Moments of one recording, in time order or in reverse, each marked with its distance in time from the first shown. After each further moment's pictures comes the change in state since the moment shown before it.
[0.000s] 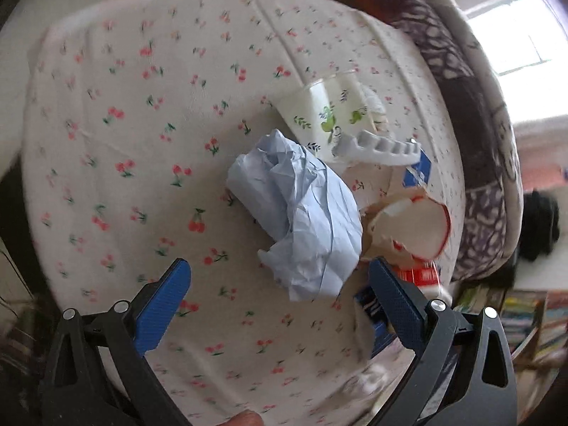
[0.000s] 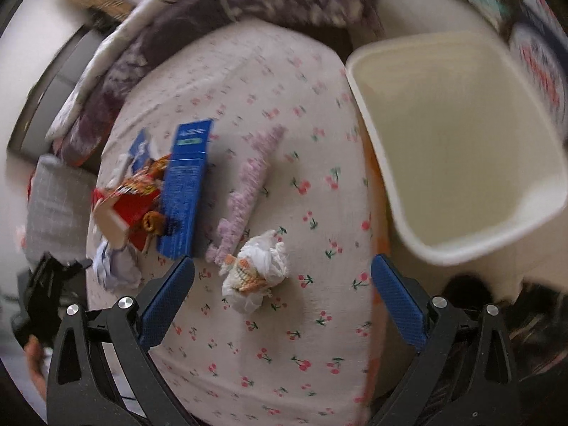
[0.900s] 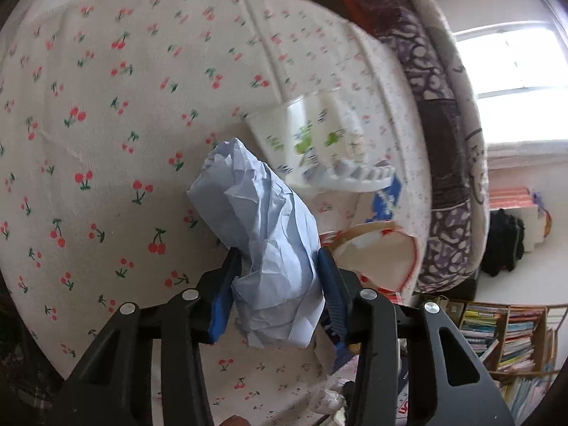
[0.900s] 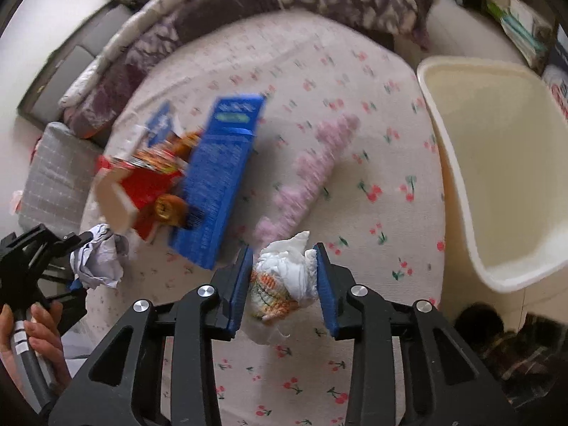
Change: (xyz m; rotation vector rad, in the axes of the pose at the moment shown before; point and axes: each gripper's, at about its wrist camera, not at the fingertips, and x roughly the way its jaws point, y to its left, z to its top) left arm 0.004 0.003 0.019 -0.042 0.000 -0.195; right arm 0.022 0.050 -0.006 -0.202 -0.063 0.025
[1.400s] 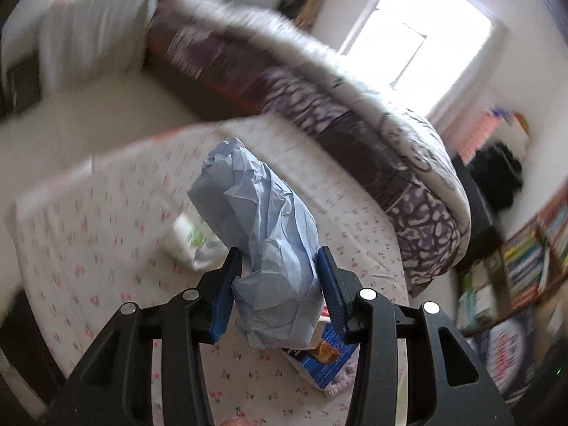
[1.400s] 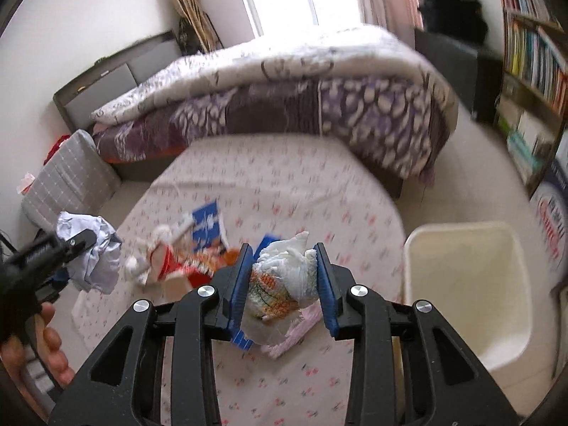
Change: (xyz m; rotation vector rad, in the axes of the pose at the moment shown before) left arm -0.074 -0.116 -0.061 0.554 -0.392 0.037; right arm -0.105 0.039 0.056 -0.222 -0.338 -0.032
